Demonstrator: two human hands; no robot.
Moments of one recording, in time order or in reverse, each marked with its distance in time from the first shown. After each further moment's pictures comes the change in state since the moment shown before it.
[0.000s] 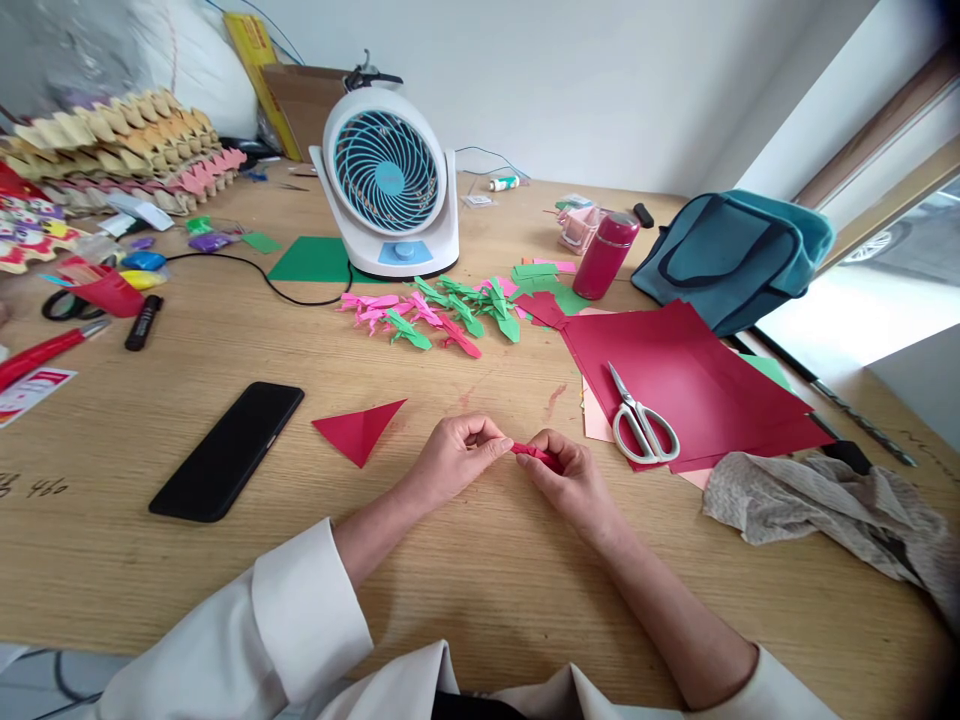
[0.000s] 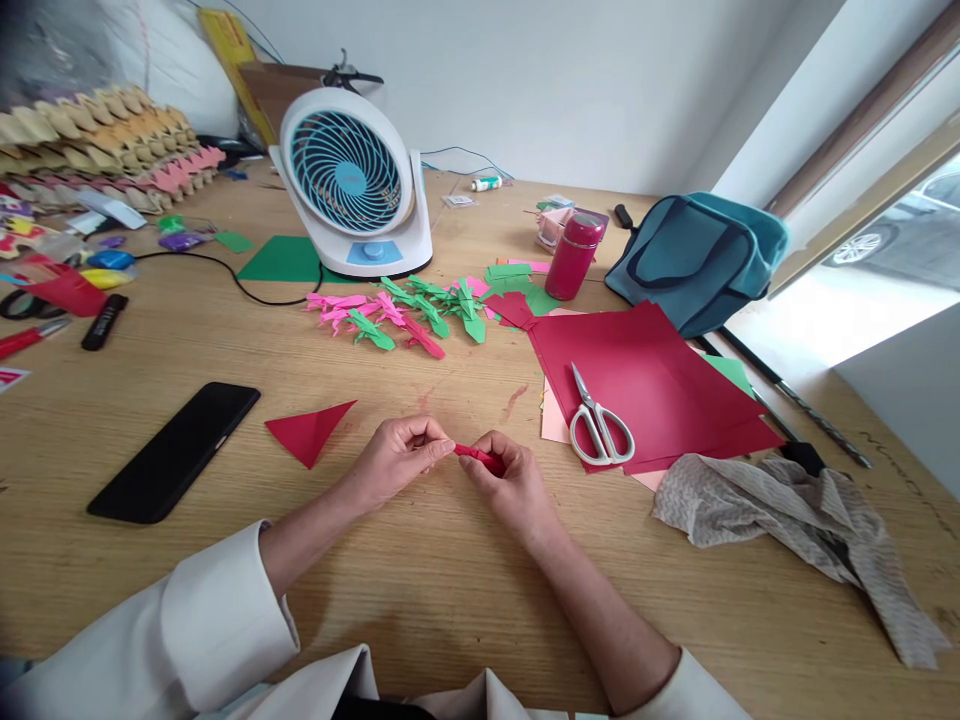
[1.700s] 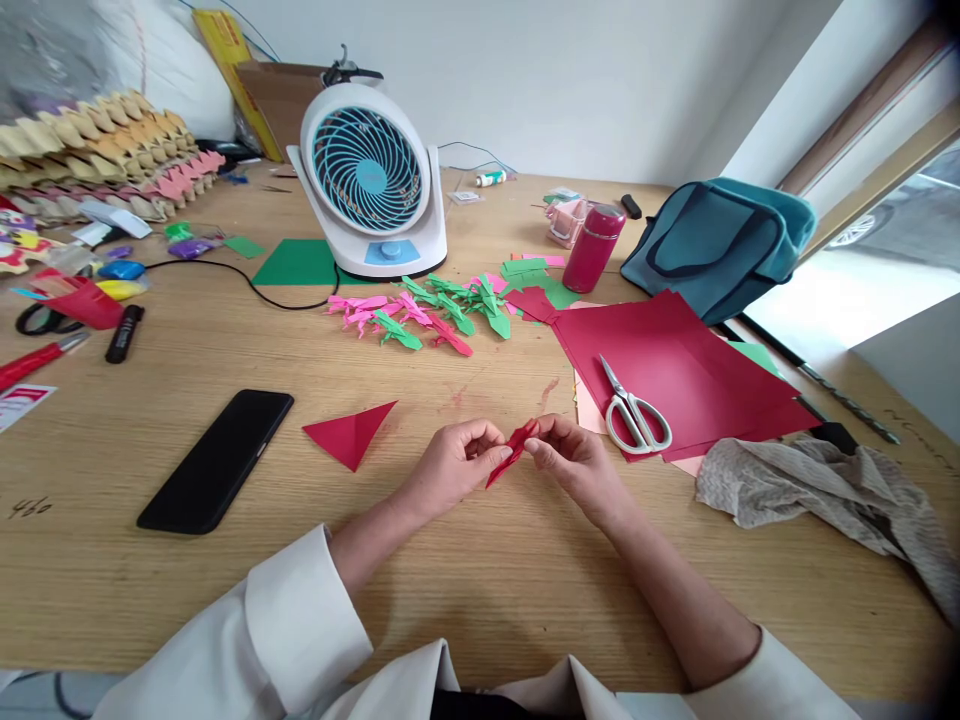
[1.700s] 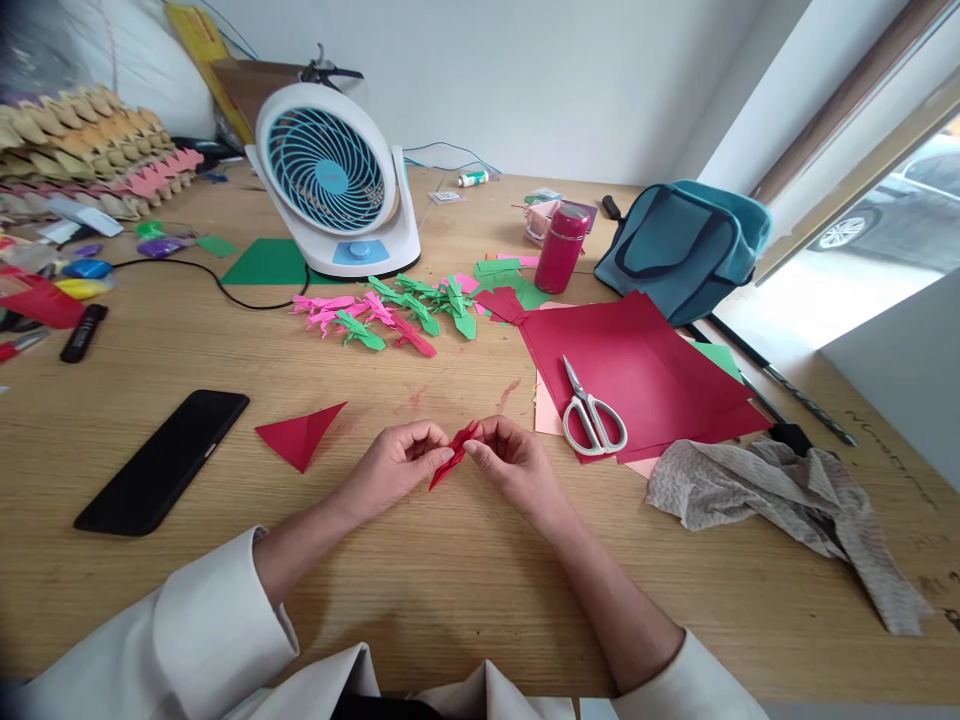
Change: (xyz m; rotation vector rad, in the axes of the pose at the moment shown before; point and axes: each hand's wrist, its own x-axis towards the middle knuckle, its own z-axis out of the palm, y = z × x) left_hand -0.004 0.001 0.007 0.005 -0.076 -0.036; right_hand 0.007 -0.005 -0.015 0.147 -0.066 -0.078
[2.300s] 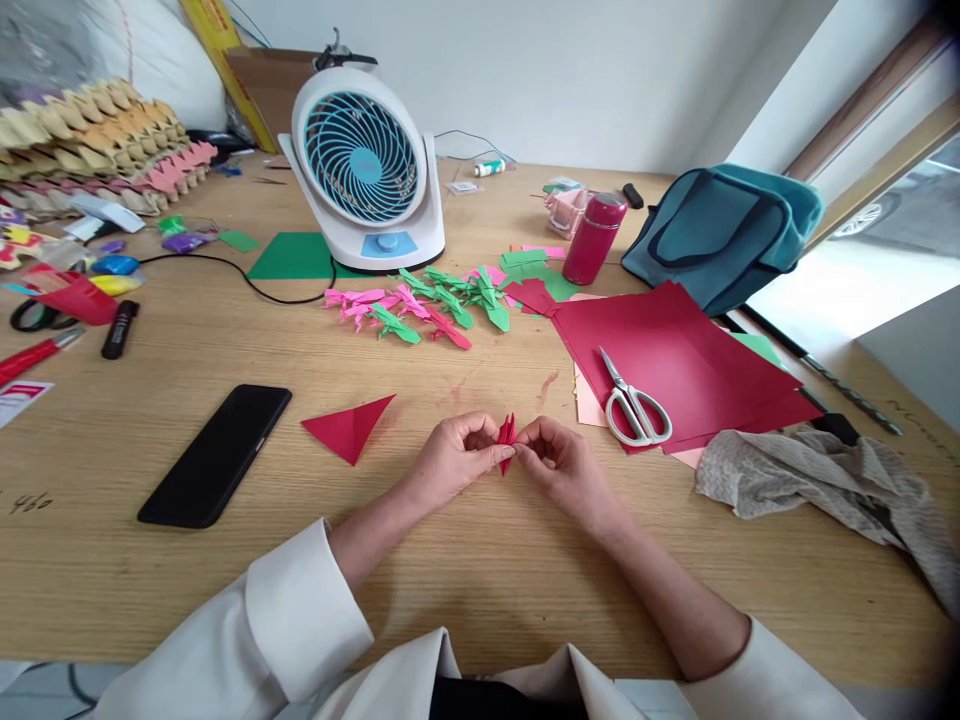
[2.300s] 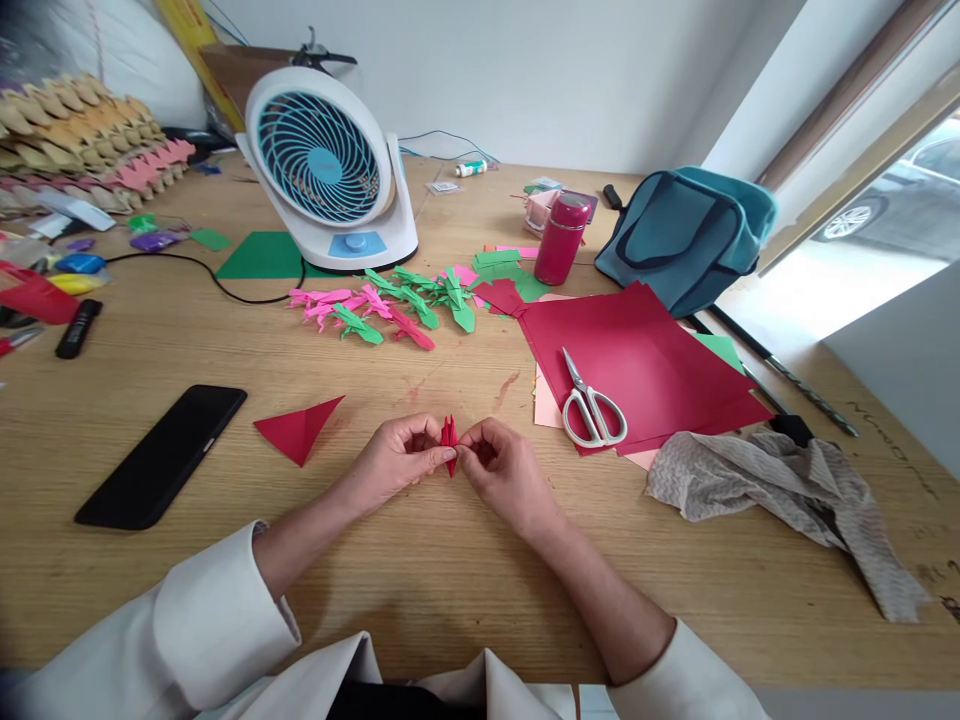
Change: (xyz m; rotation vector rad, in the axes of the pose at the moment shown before) left_hand 0.003 -0.008 0.003 -0.090 -0.010 -0.041; right_hand -0.009 0.005 0.009 -0.405 0.036 -0.029
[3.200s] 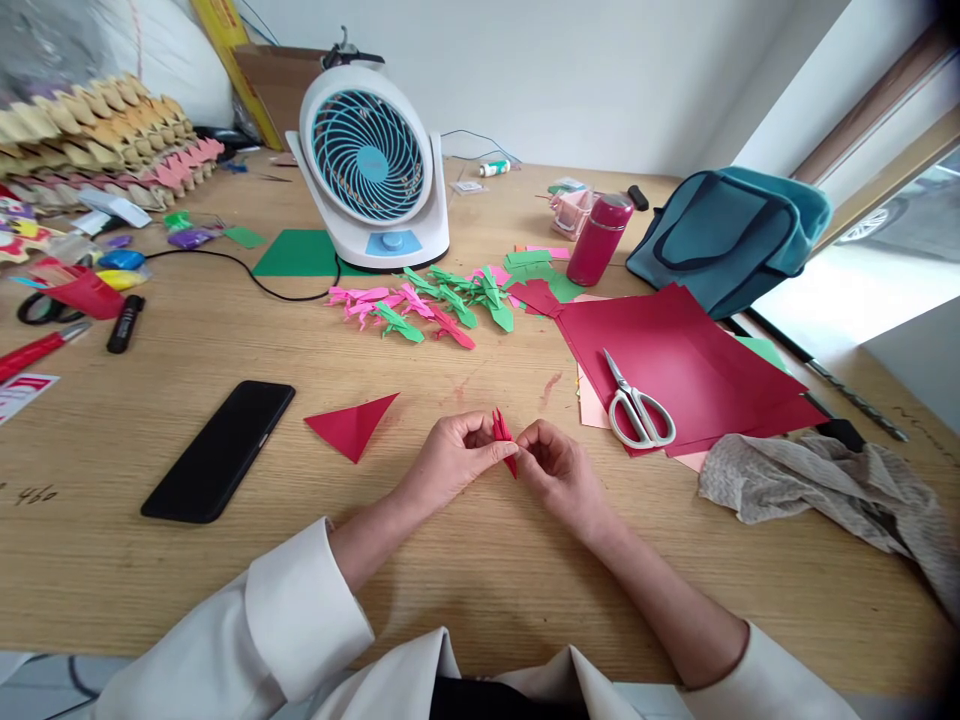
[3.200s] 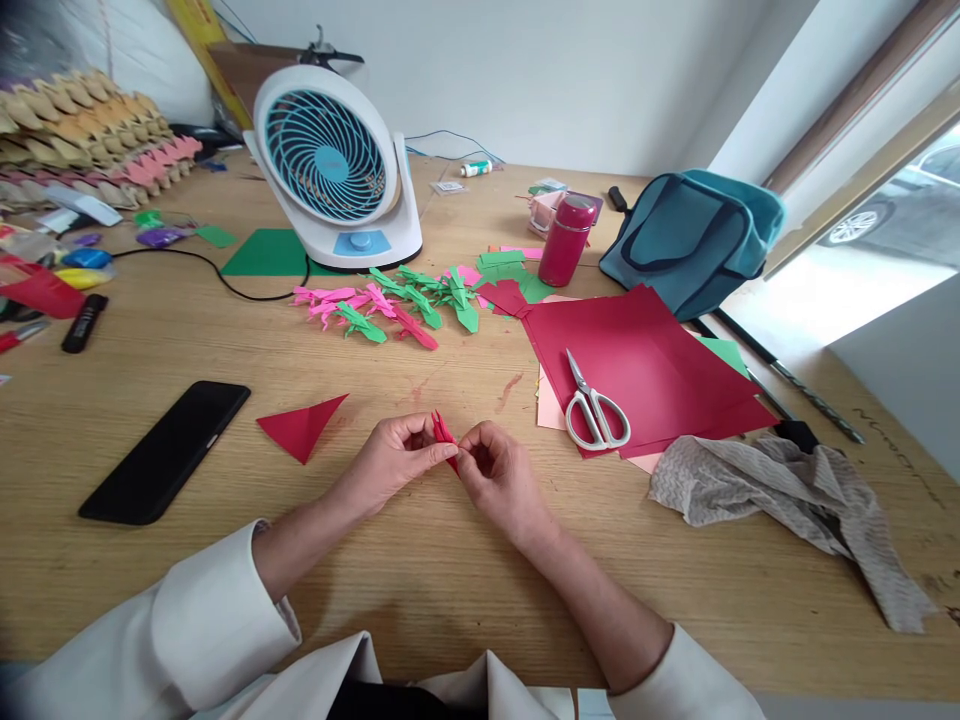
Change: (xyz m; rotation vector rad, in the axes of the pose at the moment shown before) left_hand -0.004 0.001 0.001 -0.121 0.030 0.008; right_hand -0.004 -0.001 0.010 0.067 0.027 -0.001
